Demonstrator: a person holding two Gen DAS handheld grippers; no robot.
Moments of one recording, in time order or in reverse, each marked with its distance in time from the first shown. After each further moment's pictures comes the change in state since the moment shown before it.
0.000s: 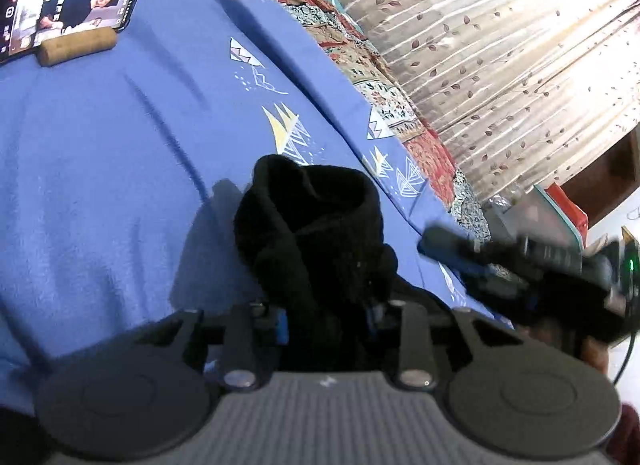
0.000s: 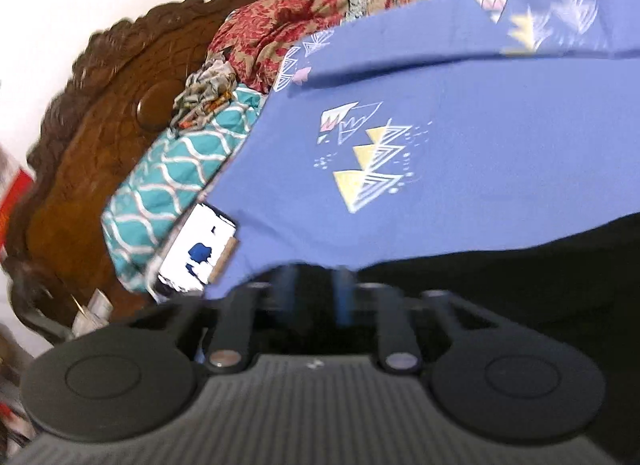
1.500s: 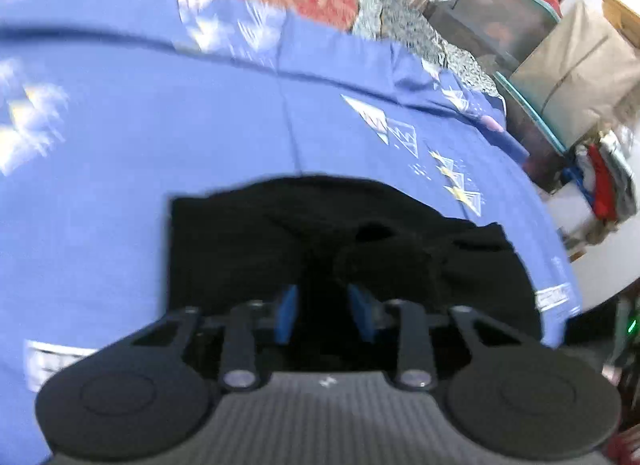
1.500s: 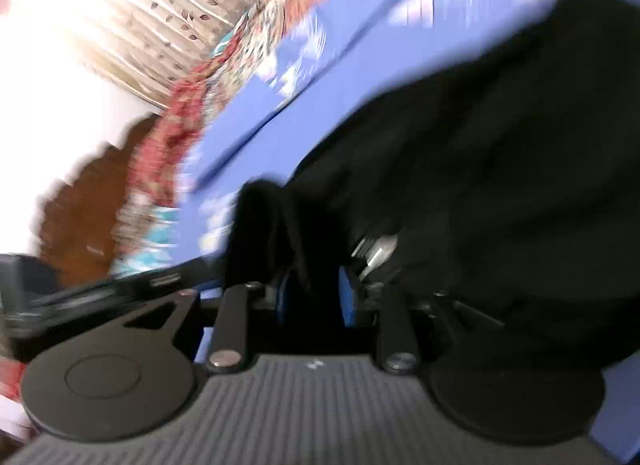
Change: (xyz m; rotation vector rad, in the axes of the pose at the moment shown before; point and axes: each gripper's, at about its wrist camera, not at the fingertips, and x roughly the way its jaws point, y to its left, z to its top) left arm 0.160 -0.212 -0.056 0.451 0.470 0.049; right arm -0.130 -0.180 -0.109 0.511 -0.246 -0.021
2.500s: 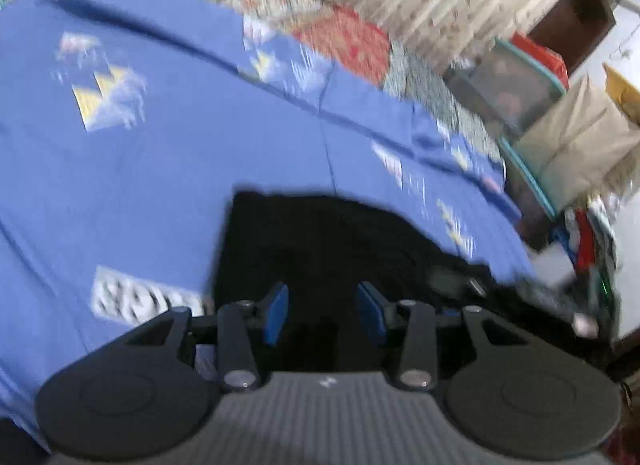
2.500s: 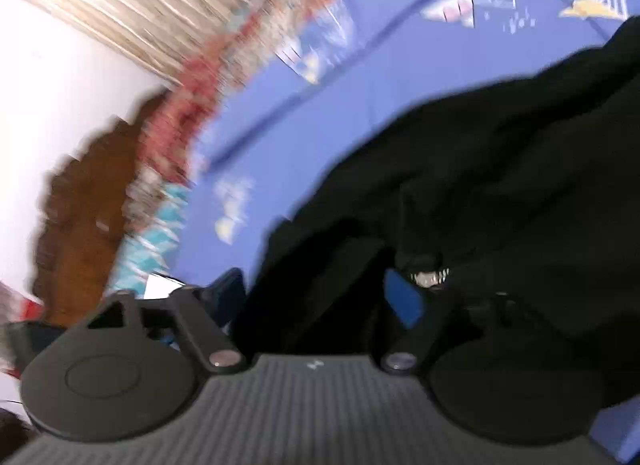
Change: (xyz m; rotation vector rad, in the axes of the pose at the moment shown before) left arm -0.085 0.036 -0.069 -0.113 -0.150 -0.007; right arm 0.025 0.043 0.020 -0.130 0.074 -0.078
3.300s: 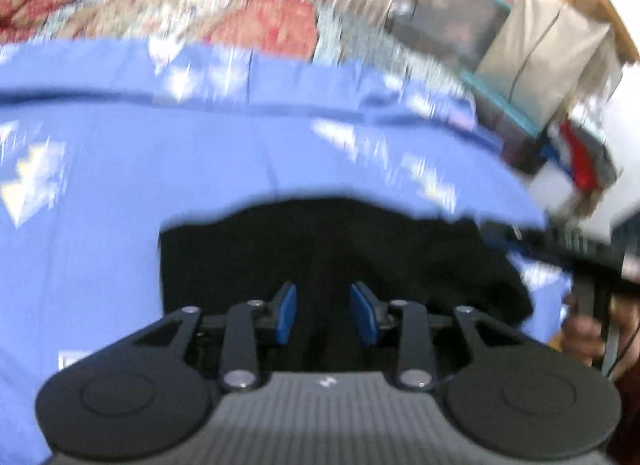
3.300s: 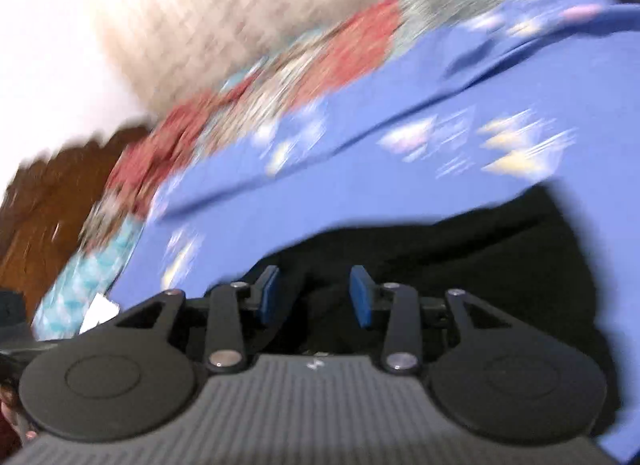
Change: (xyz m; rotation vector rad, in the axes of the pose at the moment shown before) left arm 0.024 -0.076 0.034 0.305 0.017 0.024; right arm -0.107 -0.049 0.025 -0.191 -0.326 -0.144
